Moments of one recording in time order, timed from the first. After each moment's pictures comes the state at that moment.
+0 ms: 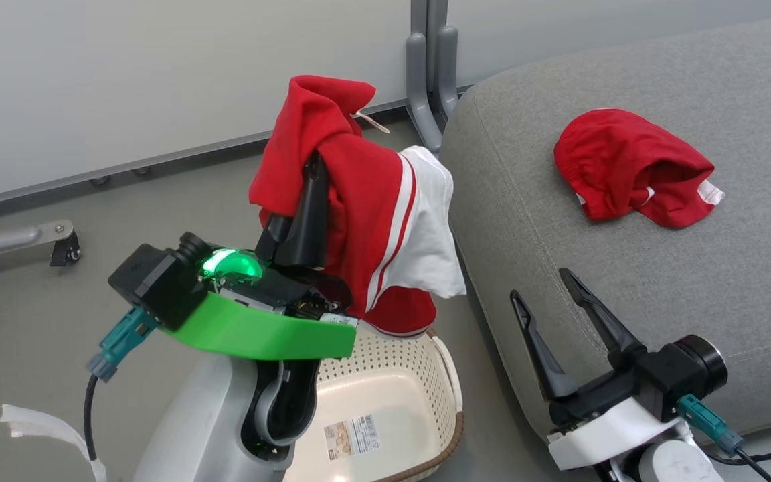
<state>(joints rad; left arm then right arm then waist) -0.36 0.05 -0.44 -0.08 -0.72 -0.04 -0.26 -0.03 -0.16 0.29 -0.01 0.15 0.13 -0.26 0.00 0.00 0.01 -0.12</state>
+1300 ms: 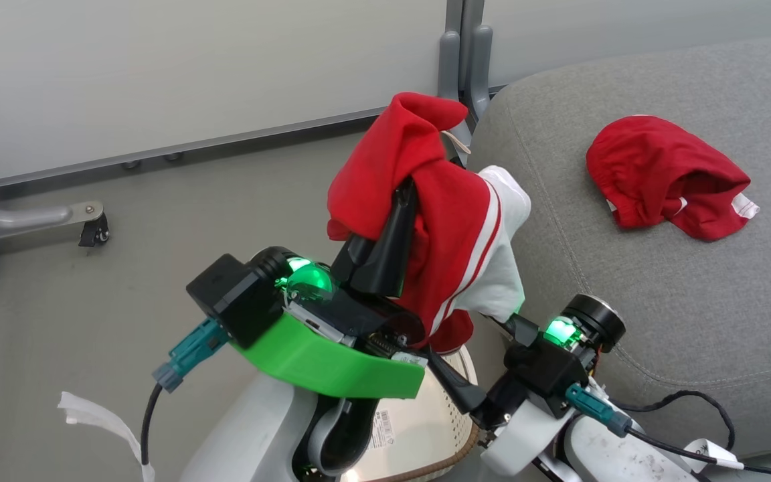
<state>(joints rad) -0.38 0.05 -0.62 -0.12 -0.74 -0.02 -0.26 -0.28 -0.25 0.66 0.10 0.14 0.13 -0.26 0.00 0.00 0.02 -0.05</state>
